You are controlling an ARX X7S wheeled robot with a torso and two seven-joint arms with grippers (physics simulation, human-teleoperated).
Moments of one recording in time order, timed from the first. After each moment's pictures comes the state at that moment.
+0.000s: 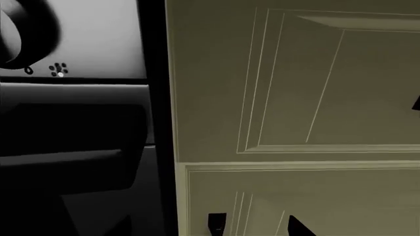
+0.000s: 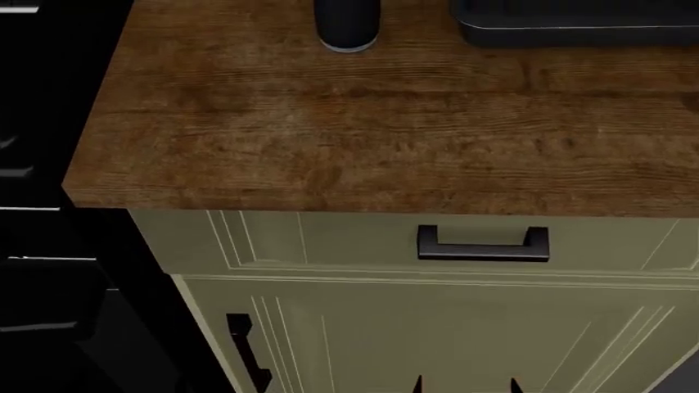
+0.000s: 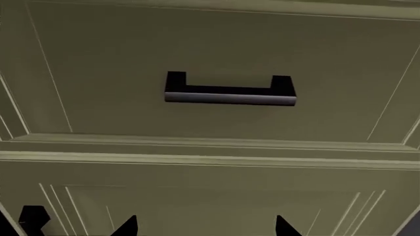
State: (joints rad) left arm -0.01 -0.24 0.30 0.02 -0.25 0.08 -0.23; right arm 0.03 0.23 -0.28 0.02 0.19 -0.06 0.29
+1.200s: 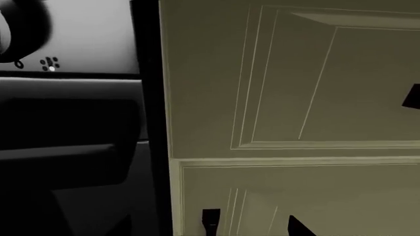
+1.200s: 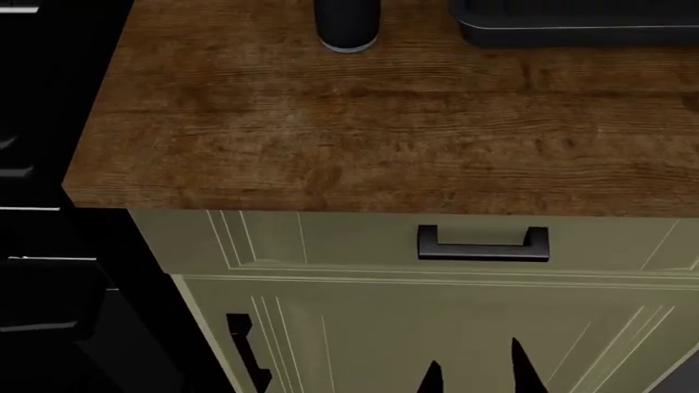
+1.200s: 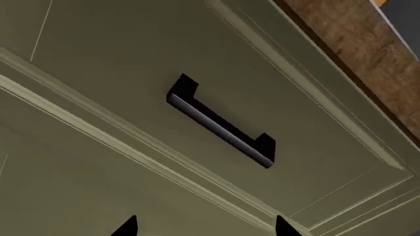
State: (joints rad) left arm -0.01 -0.26 0.33 0.03 -0.28 0.08 -0.24; right arm 0.15 0.32 -0.48 -0.12 -0.26 0.40 0.46
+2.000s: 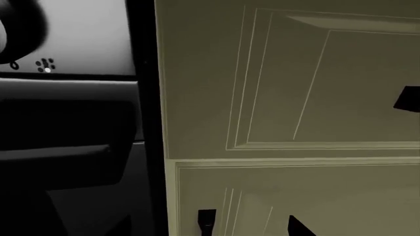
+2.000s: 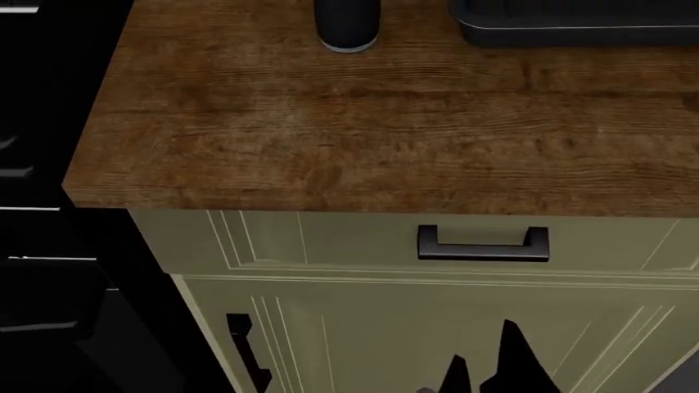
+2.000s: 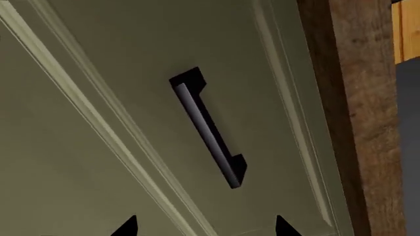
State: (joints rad) left arm 0.00 -0.27 0.35 0.05 -0.29 0.09 -0.25; right arm 0.25 0.35 -0.67 -0.06 -0.59 0.67 0.48
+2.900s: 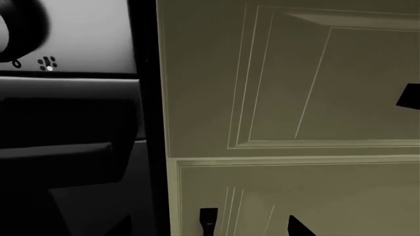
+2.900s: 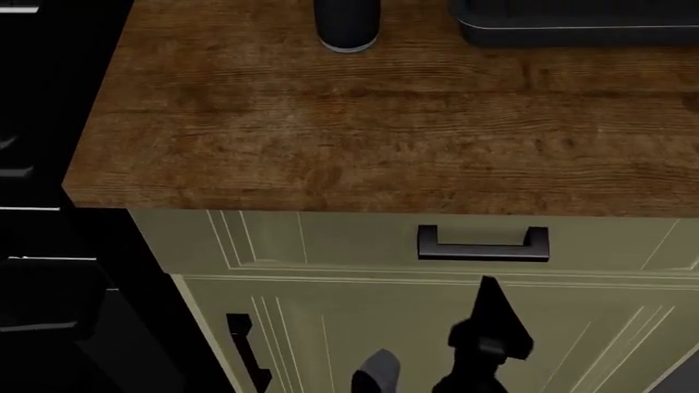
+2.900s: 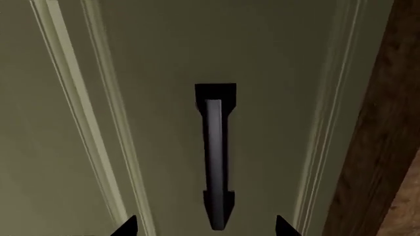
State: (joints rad) left arm -0.01 -0.29 0.36 0.04 -0.30 0.09 -0.26; right arm 0.48 0.30 -0.86 0.26 -0.80 0.80 0.42
